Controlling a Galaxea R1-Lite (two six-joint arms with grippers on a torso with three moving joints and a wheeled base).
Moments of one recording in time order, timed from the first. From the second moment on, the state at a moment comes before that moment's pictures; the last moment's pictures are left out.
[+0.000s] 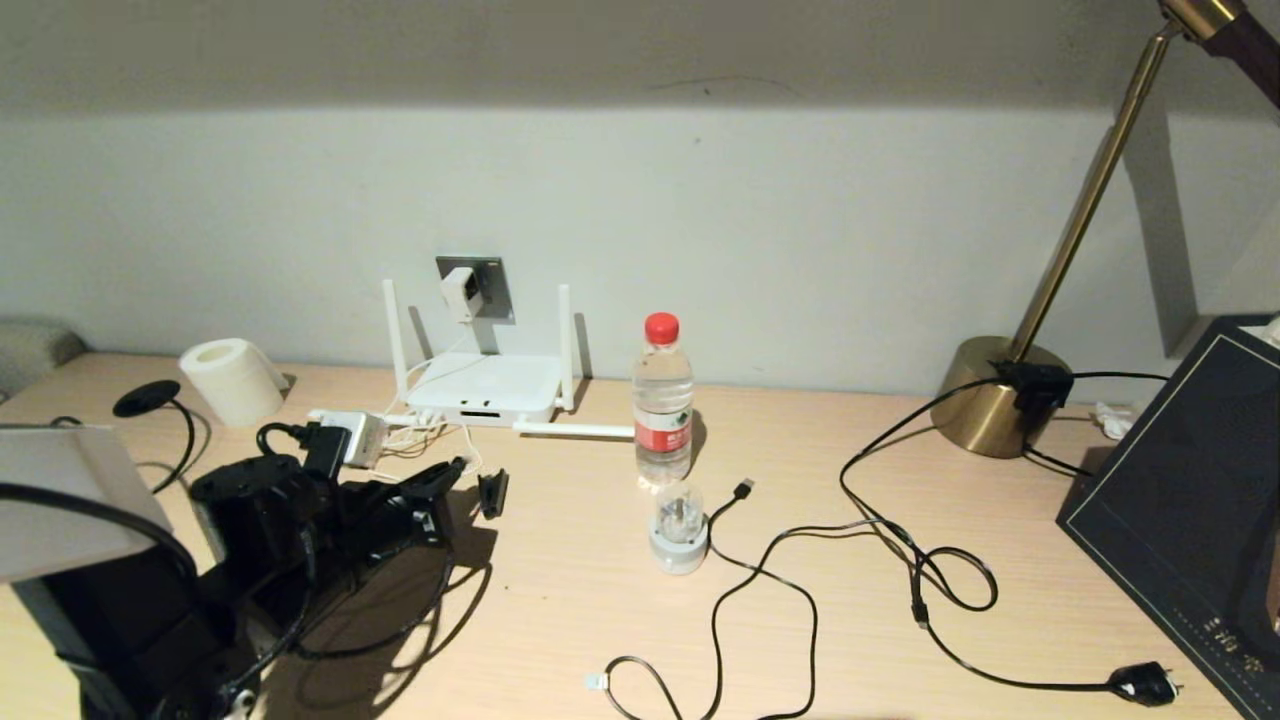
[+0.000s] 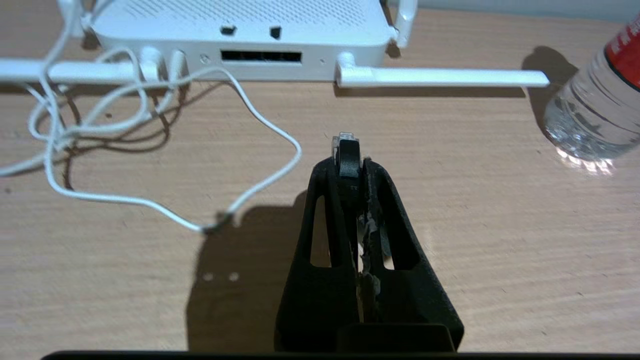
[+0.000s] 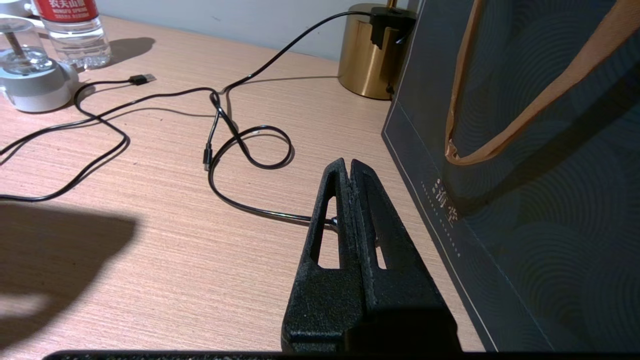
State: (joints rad) left arm -0.18 2.03 -0.36 -1.52 -0.09 -0.01; right arm -0.01 0.00 0.00 -0.08 0.05 -0.12
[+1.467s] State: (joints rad) left arm -0.06 2.14 -0.55 -1.52 -0.29 0.01; right arm -0.01 0.00 0.00 -0.08 0.05 -0.12
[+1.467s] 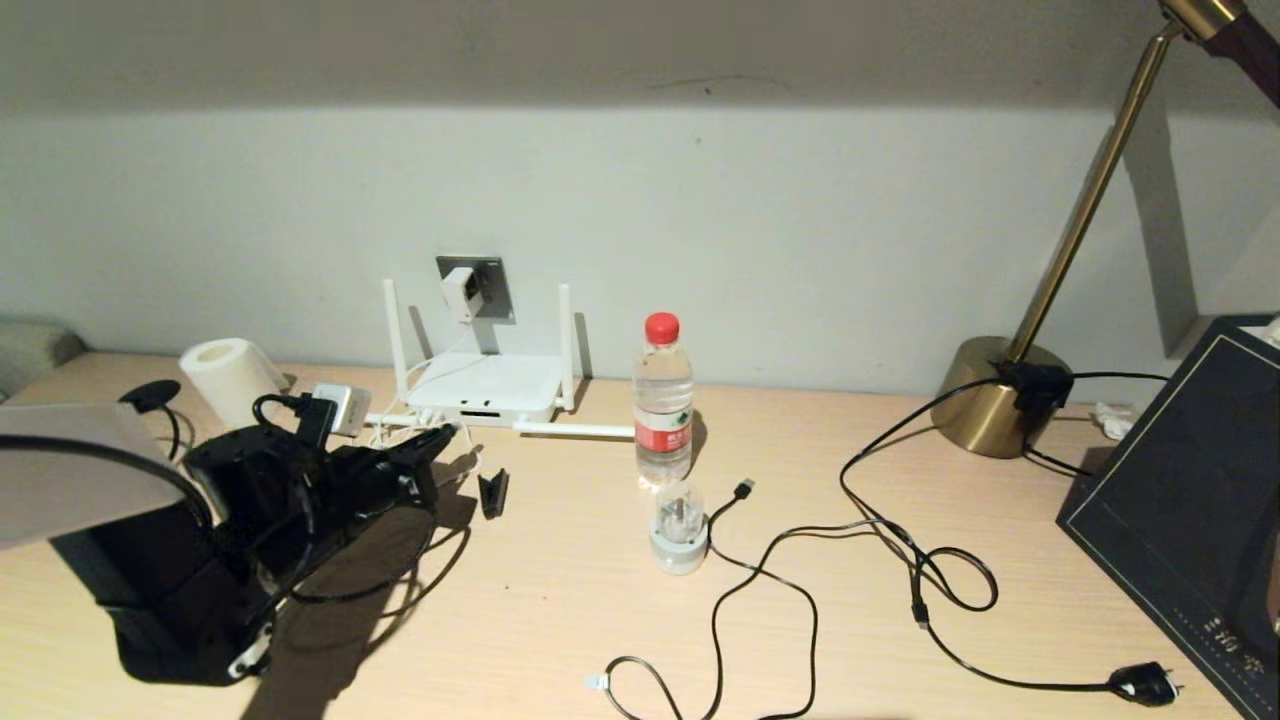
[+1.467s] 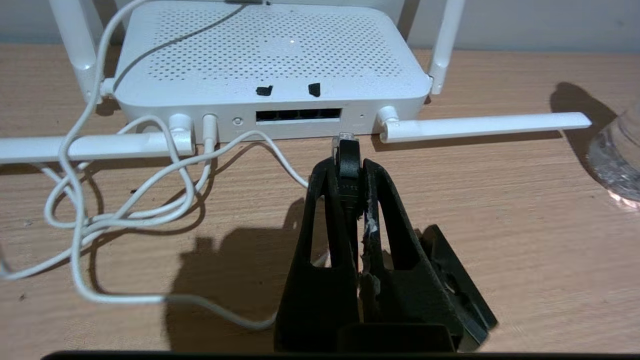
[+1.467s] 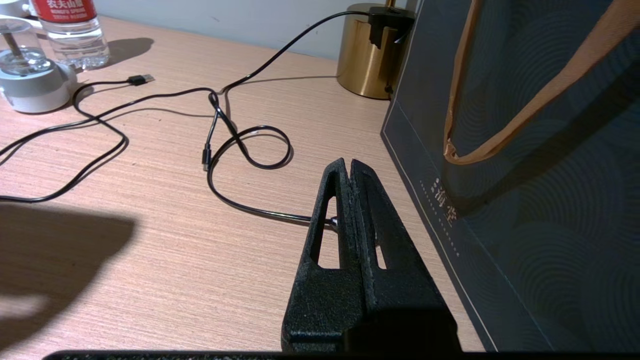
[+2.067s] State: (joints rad) left arm -0.05 2.25 -0.64 -1.52 -0.31 0.01; right arm -0.01 0.00 0.00 -0.08 0.05 -0.12
